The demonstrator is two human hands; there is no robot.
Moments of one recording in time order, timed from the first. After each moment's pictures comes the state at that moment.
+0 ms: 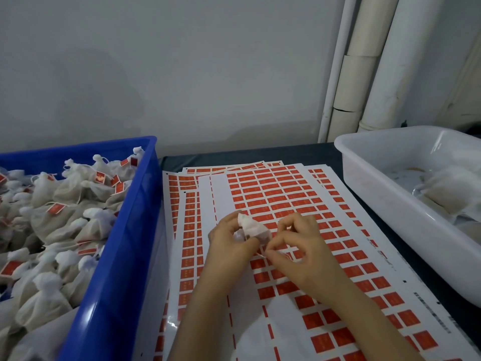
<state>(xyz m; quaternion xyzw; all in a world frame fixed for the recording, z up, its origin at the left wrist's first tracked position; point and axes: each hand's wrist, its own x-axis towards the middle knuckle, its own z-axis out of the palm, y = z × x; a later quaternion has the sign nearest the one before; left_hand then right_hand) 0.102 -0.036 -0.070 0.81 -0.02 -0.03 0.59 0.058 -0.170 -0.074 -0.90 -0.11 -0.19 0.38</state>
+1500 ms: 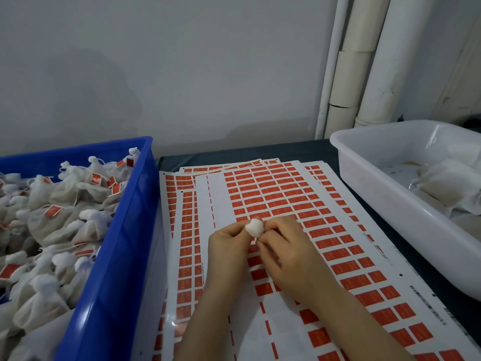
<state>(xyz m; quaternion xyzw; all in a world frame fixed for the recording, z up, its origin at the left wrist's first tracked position) 0.092 -0.047 -0.076 0.70 -0.01 0.00 0.71 0.058 -0.156 -0.083 -0.90 -0.16 -0.34 0.20</state>
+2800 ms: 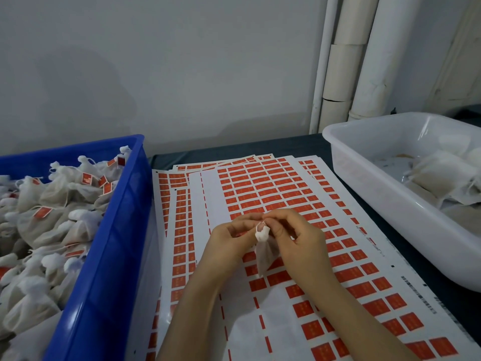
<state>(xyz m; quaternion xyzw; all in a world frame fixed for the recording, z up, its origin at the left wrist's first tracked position) 0.096 -0.037 -0.067 0.74 -0.14 -0.09 0.65 0.059 -0.162 -0.080 -0.83 0.01 -0.26 0.49</state>
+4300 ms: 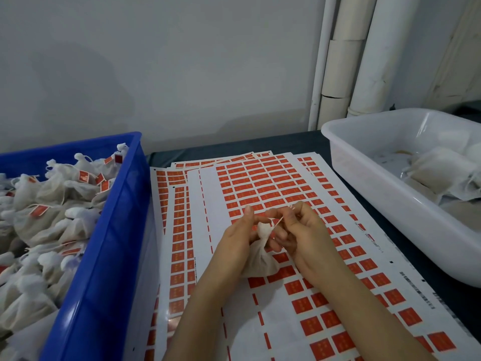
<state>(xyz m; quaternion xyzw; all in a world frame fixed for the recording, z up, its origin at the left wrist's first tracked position) 0.089 -0.052 -0.070 0.73 -0.04 -0.14 0.66 0.064 -0.173 -0.073 -0.64 0.09 -0.09 0.76</state>
